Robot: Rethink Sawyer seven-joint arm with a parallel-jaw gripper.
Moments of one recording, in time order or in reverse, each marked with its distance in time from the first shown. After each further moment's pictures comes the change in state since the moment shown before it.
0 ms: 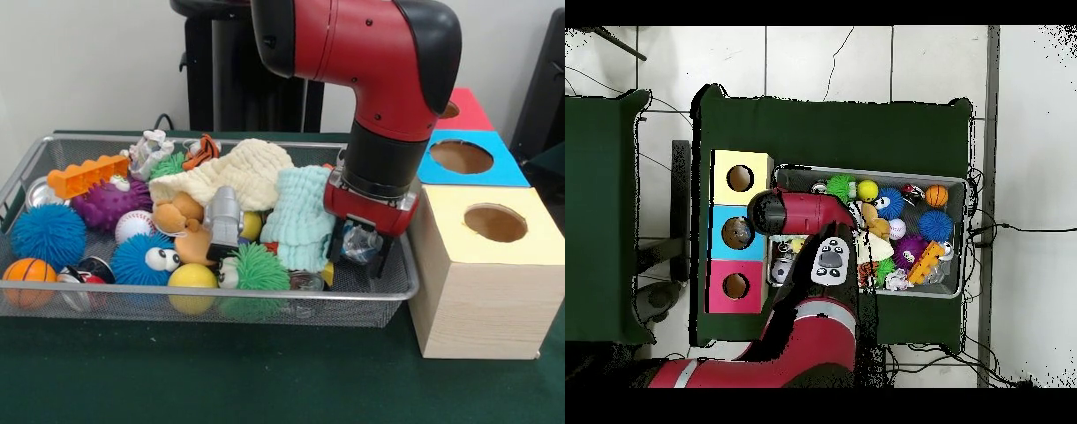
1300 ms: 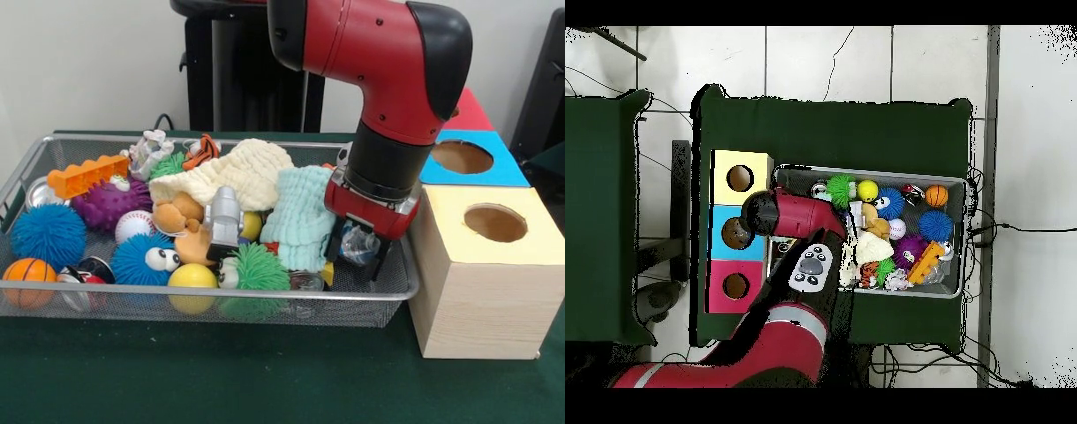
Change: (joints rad) arm 0.097 0.059 -0.132 -0.007 0.182 -0.015 0.000
